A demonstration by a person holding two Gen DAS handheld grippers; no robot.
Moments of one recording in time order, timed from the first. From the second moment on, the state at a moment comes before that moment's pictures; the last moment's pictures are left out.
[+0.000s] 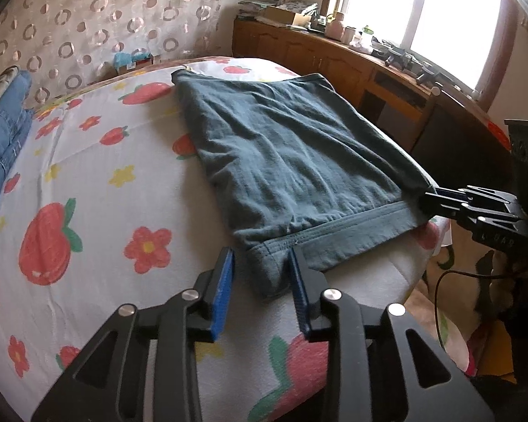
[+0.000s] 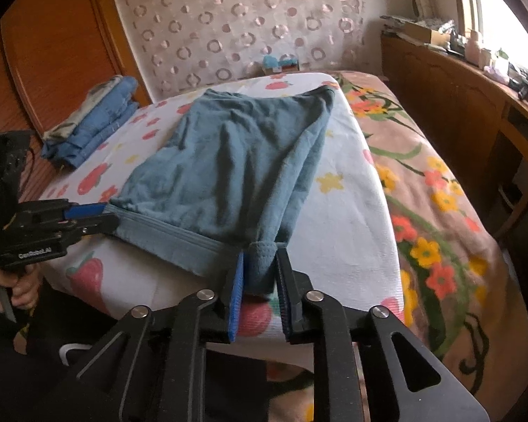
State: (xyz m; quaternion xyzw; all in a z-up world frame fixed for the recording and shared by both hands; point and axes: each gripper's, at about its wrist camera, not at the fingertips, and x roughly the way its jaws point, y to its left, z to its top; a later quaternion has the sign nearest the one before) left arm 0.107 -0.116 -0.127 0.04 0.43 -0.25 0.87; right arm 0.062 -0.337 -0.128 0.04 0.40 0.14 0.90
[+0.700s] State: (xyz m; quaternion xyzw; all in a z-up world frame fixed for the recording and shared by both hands) left arm 0.108 -0.117 -0.128 0.03 0.43 -0.25 0.87; right arm 0.068 -0.327 -0.136 0.03 0.40 0.15 0.90
